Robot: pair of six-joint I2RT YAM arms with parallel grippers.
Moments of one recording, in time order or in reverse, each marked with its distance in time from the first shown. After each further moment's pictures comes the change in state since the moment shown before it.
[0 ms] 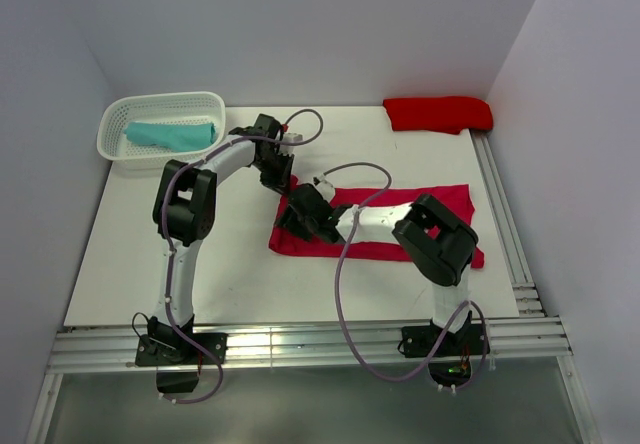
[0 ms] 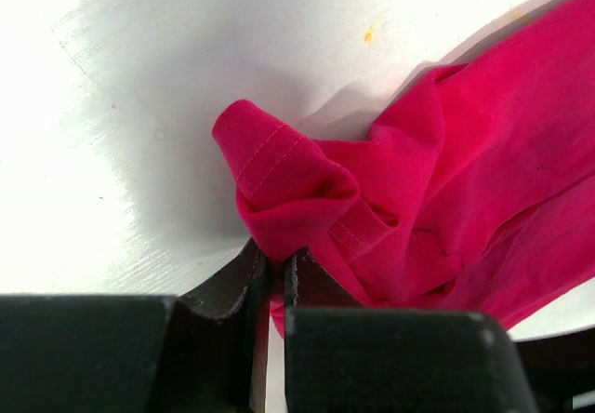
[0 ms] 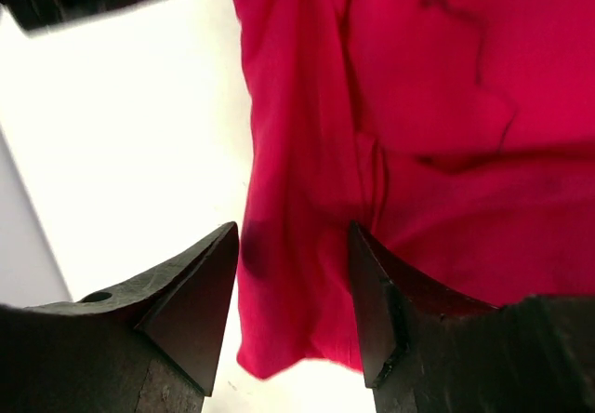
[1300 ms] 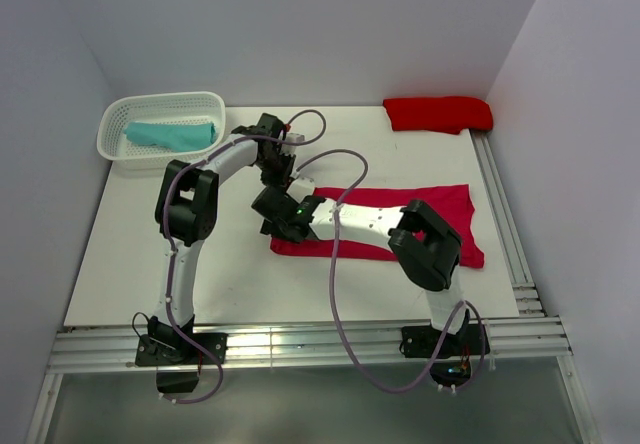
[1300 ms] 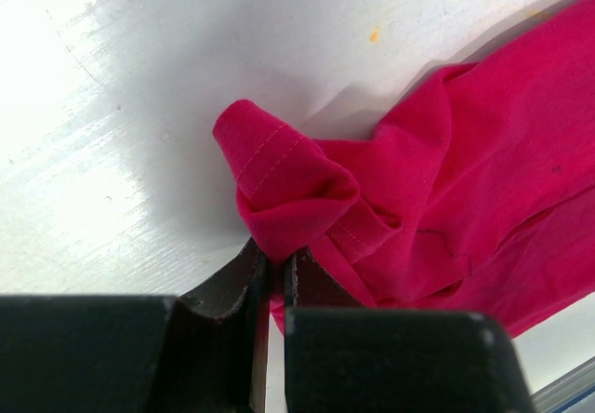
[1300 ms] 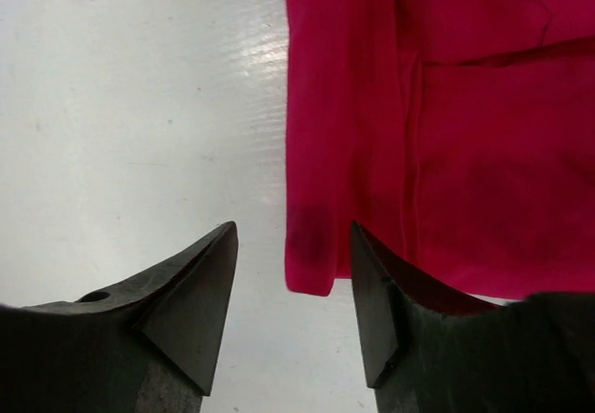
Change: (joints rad) left arm -0.013 0.008 0.028 -0.030 -0.044 0.017; right arm 0.156 0.050 0.352 -0.532 0.235 -0.036
